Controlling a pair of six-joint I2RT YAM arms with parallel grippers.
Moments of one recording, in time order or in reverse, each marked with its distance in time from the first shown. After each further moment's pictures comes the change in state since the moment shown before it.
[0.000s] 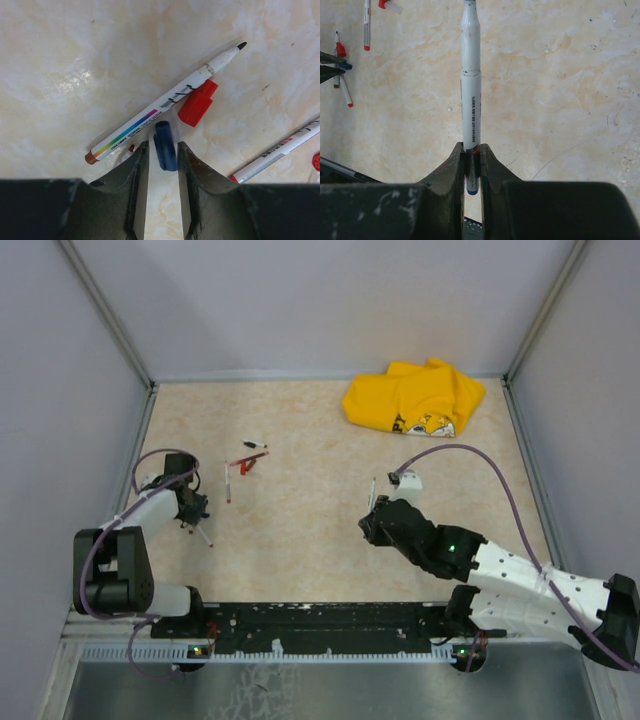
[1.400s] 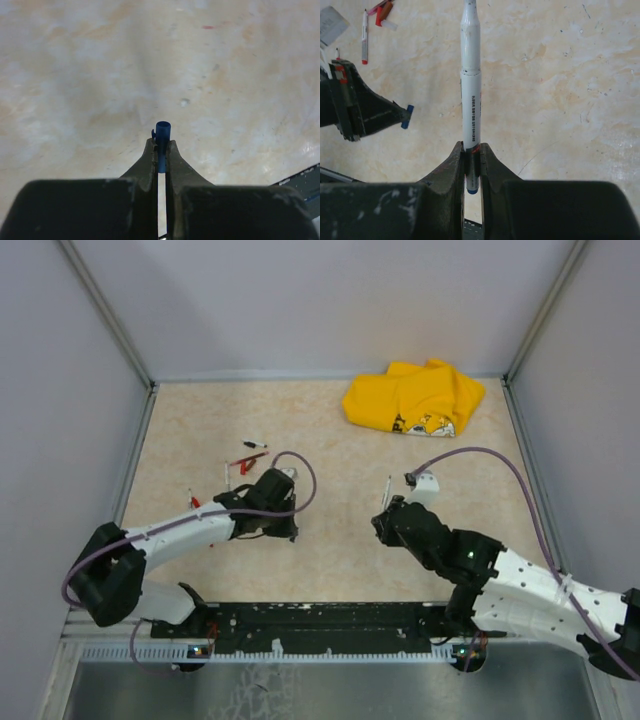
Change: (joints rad) left arm -0.768 -0.041 0.059 0.066 0.284 0.484; right arm 0.000 -0.102 0.000 -0.086 0.061 -0.003
